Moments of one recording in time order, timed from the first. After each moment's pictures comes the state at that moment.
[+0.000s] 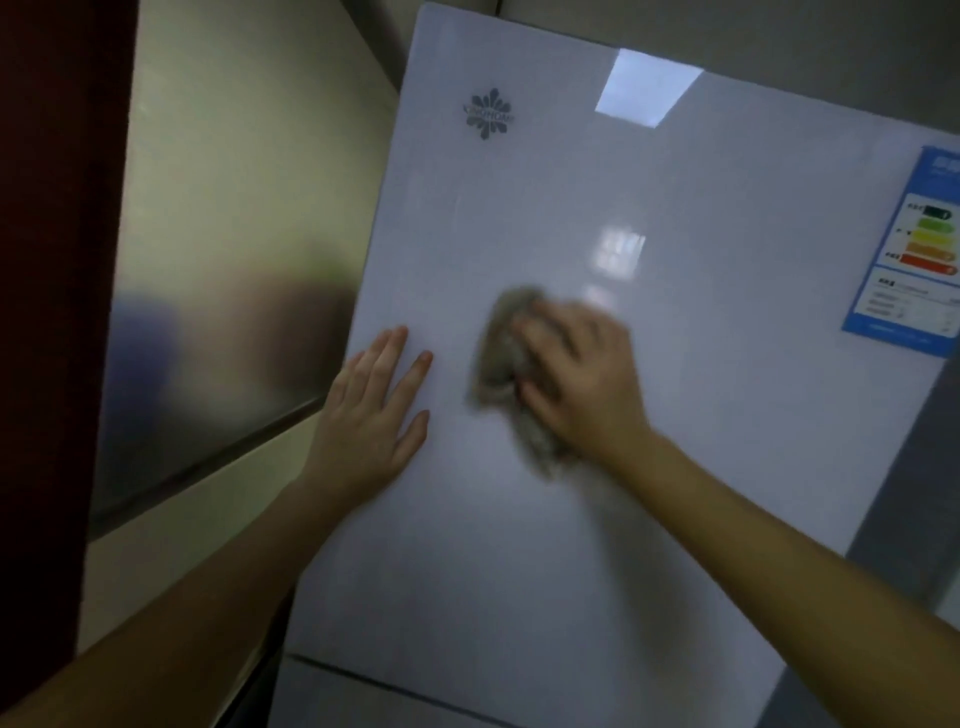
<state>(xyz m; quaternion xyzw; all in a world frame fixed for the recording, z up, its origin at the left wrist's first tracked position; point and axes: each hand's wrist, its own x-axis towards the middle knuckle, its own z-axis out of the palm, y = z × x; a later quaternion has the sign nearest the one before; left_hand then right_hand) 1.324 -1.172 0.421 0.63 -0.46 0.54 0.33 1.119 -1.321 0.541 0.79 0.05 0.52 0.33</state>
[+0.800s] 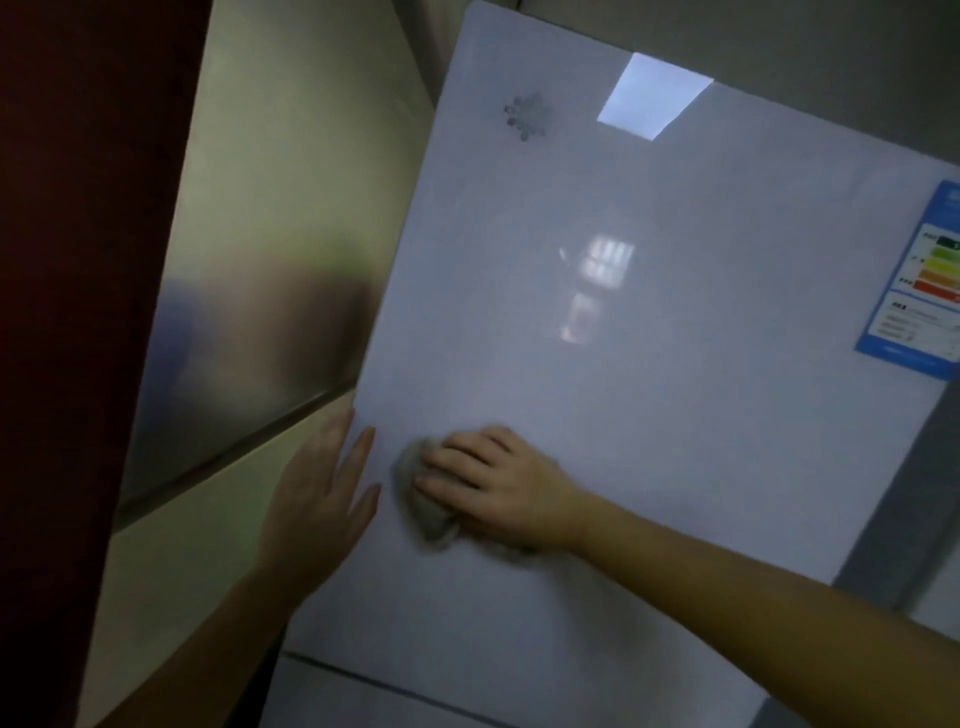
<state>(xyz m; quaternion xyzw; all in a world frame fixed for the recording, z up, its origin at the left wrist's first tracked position) 1.347 -1.145 0.316 0.64 -0.44 0.50 0.38 1.155 -1.294 0.454 0.82 0.24 0.30 0.42</state>
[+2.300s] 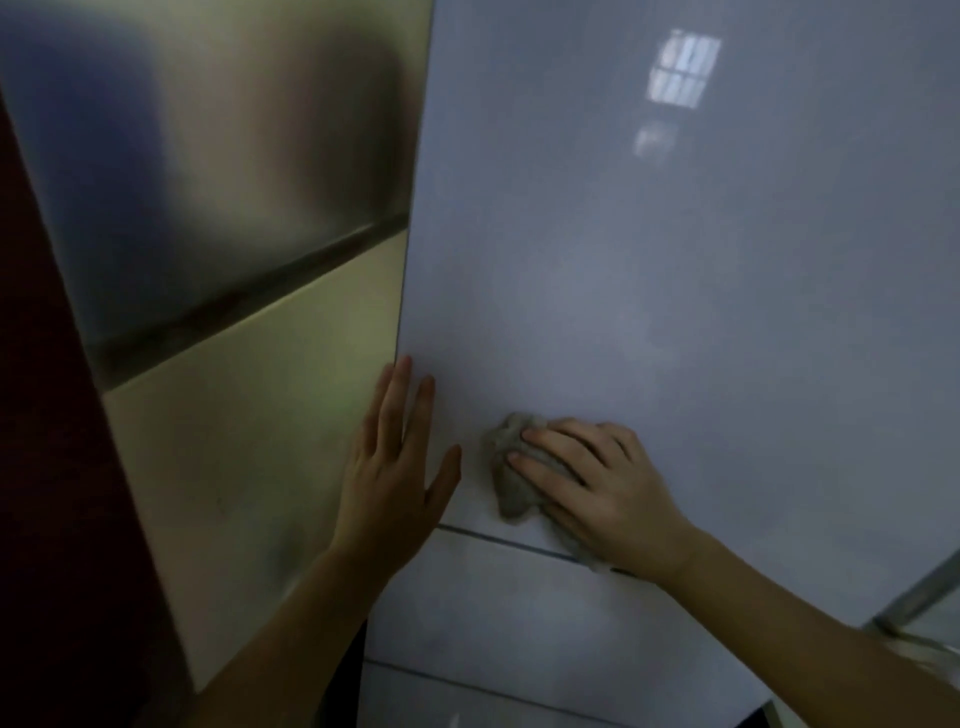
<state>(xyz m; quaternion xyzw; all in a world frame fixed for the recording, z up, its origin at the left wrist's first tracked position) 1.317 -1.132 0.210 0.70 -0.48 0.33 0.41 1.124 -1.292 0.268 0.87 0.09 0.39 0.30</state>
